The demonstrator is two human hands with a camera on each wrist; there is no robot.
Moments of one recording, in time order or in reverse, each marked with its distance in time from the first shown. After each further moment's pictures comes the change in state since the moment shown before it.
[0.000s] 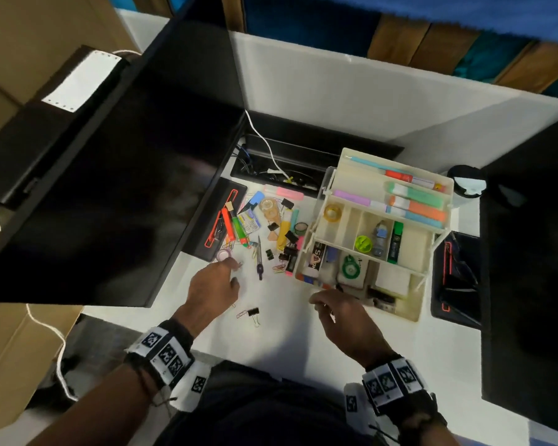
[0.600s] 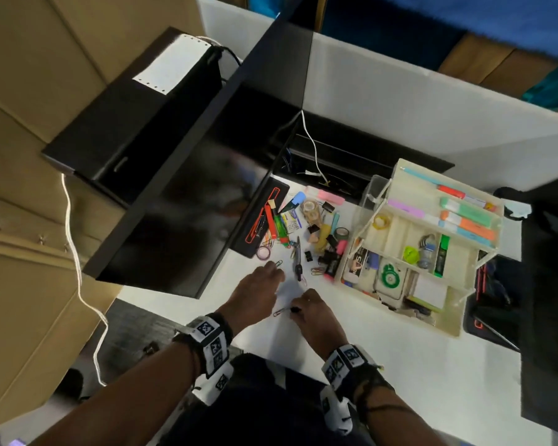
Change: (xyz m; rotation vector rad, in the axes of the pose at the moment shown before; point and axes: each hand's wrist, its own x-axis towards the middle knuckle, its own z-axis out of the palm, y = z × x) left_hand 0.001 -0.040 0.031 -0.057 -0.092 0.385; right_hand 0.061 -0.071 0.118 -0.153 -0.199 0.022
